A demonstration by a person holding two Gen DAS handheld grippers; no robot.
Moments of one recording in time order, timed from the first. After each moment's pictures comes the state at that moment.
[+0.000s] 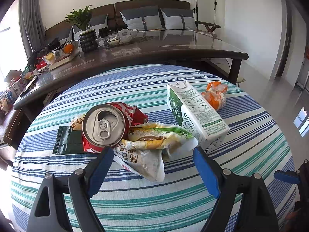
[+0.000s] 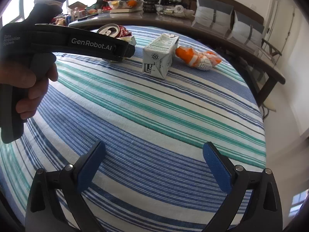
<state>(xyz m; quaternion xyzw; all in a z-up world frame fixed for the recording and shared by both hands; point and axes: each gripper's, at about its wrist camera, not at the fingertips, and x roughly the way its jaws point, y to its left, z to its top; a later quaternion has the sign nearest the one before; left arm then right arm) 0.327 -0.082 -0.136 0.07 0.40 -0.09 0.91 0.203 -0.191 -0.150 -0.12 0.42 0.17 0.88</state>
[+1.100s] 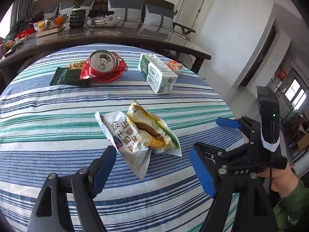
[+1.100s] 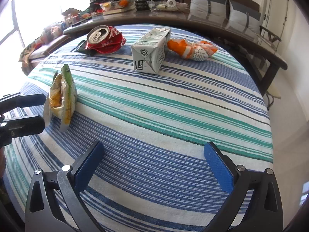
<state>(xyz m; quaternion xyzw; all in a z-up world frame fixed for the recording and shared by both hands) 0.204 -0.027 -0.130 -0.06 0.42 -0.22 0.88 0.209 -0.205 -0.154 -0.07 0.44 0.17 0.88</state>
